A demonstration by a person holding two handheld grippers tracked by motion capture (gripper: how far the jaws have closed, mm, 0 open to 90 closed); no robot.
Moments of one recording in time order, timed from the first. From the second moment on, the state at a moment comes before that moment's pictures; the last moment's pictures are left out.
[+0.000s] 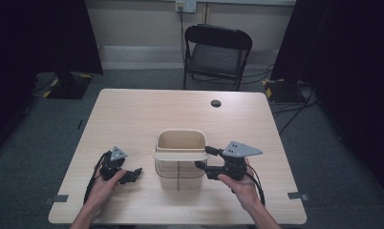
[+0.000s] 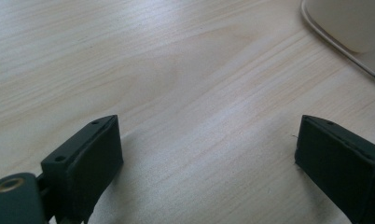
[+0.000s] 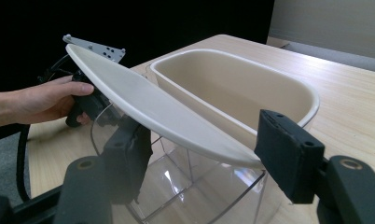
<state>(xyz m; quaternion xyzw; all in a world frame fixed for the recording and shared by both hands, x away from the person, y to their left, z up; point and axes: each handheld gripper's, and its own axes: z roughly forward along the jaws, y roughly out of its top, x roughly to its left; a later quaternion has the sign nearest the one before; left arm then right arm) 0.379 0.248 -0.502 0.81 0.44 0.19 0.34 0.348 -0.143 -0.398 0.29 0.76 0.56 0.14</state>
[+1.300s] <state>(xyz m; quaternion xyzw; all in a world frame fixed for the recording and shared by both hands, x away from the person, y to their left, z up) 0.379 0.248 -0.502 0.81 0.44 0.19 0.35 0.357 -0.141 -0.388 0.27 0.76 0.57 0.13</state>
